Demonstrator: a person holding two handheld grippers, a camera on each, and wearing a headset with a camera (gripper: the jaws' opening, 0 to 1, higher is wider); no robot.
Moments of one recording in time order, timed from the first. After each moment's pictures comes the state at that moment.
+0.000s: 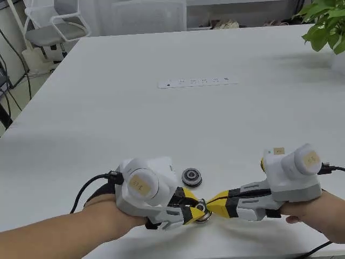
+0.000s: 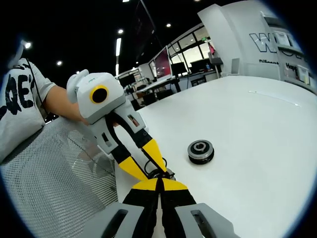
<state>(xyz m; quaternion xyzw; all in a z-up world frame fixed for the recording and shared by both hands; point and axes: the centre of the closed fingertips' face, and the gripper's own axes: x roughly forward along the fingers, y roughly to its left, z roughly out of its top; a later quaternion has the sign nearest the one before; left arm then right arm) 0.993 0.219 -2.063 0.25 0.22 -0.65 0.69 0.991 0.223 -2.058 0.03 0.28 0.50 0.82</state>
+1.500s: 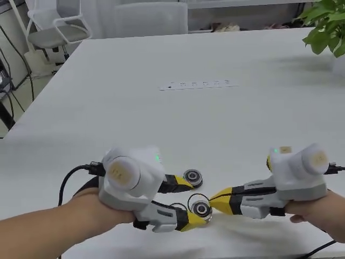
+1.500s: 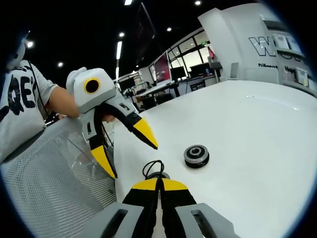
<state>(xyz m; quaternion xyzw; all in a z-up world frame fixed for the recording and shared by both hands) 0.987 0.233 -2.020 0.22 0.20 -0.65 0.69 0.997 0.215 -2.049 0.04 0.26 0.50 0.83</state>
